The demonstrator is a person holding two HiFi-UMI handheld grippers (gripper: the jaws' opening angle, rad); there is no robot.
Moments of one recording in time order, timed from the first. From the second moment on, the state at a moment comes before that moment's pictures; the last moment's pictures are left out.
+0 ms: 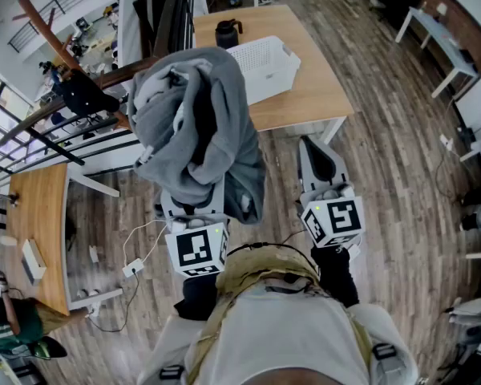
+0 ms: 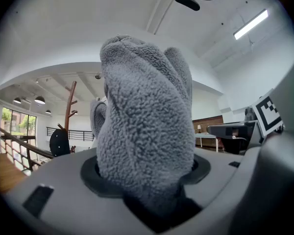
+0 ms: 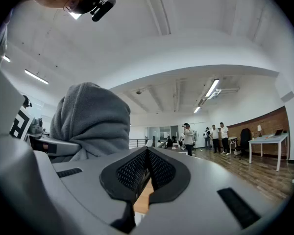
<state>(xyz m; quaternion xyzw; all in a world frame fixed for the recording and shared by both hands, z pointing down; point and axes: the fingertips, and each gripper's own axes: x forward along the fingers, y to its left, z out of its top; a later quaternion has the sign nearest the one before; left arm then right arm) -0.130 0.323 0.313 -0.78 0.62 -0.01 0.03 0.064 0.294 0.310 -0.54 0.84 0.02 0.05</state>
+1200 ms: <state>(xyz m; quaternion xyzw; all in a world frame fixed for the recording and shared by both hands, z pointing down) -0.183 0.303 0.335 -0.80 0.59 -0.03 0.00 0.021 0.289 0.343 -0.58 0.82 -0.02 0.03</state>
